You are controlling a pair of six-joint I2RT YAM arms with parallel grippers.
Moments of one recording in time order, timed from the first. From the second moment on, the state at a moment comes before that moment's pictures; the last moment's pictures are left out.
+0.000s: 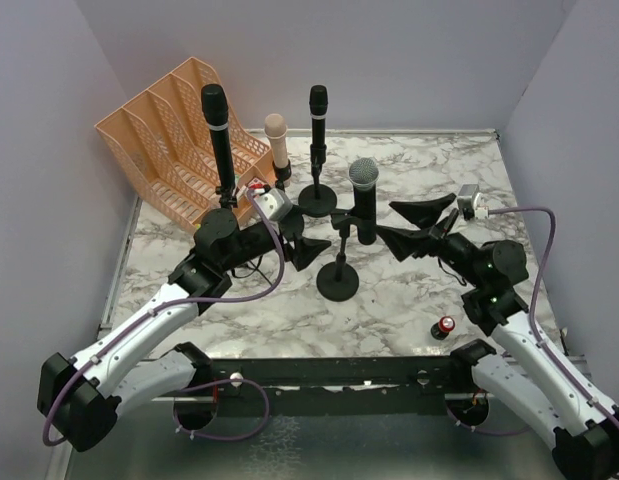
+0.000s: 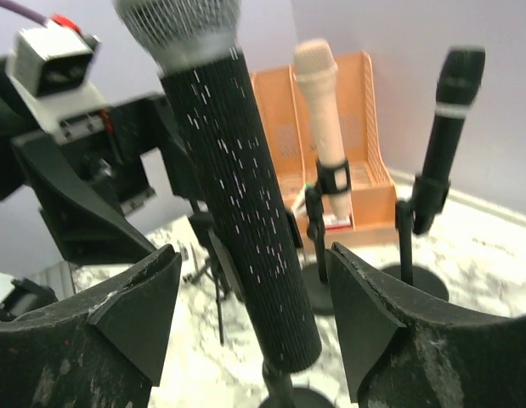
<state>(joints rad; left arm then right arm) -0.65 0.98 0.77 0.22 0.43 -0.09 0.42 0.73 0.56 0.58 -0.50 0.36</state>
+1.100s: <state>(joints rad) -0.65 0.87 0.71 0.20 0.38 -0.15 0.66 1.25 0.24 1.07 -0.28 0.53</state>
